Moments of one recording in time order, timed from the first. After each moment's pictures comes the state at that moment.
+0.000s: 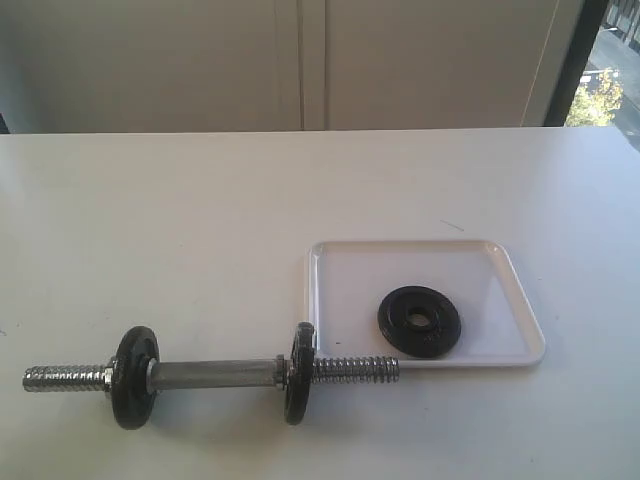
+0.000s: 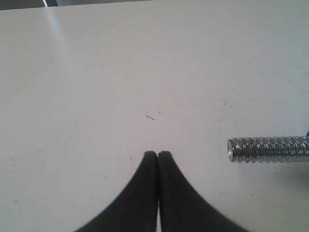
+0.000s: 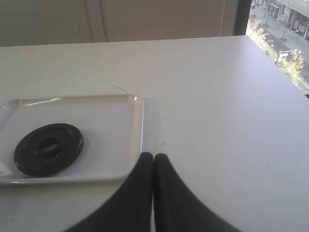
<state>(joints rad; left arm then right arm) 0.03 0.01 0.02 -0.07 0.39 0.10 0.04 0.01 0.00 -0.01 0.34 0.11</state>
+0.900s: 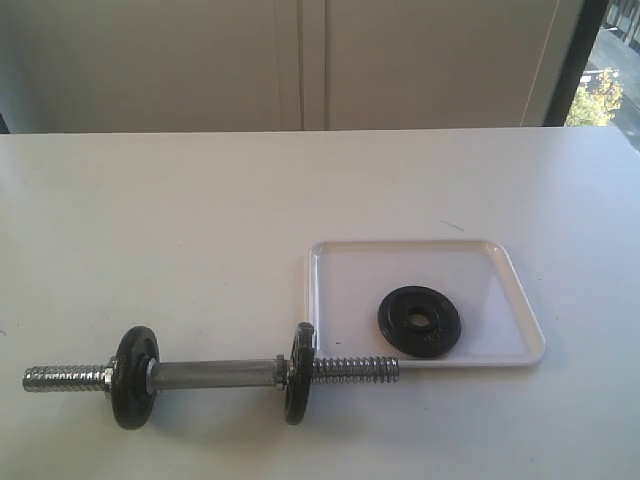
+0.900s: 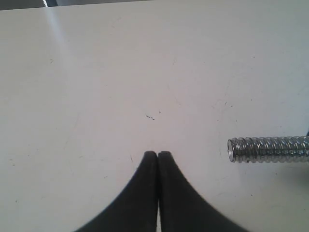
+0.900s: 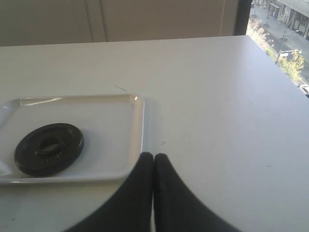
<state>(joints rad) 0.03 0.01 0.02 -0.07 0.39 0.10 0.05 0.01 0.00 -0.01 0.34 0.11</state>
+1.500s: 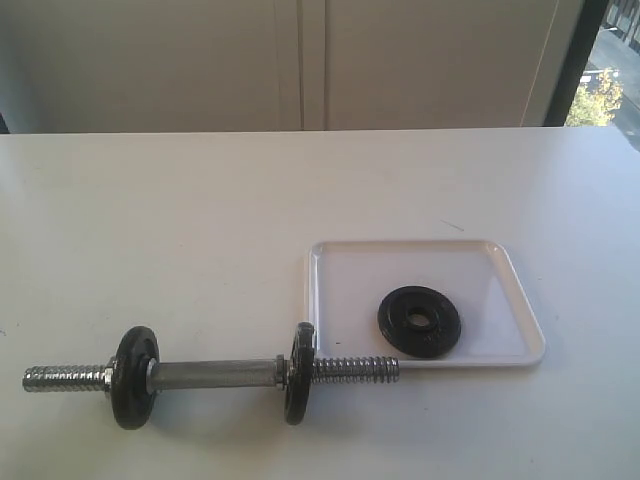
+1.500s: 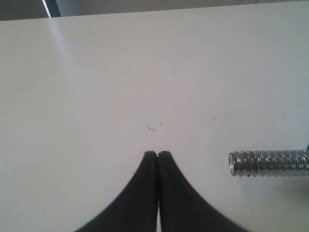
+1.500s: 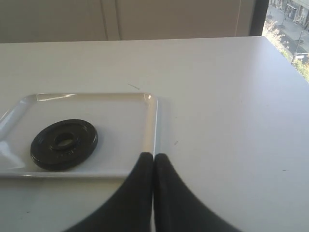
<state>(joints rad) 0.03 0.01 0.02 -0.07 0.36 0.10 0.10 0.01 0.00 -0.01 0.34 0.11</state>
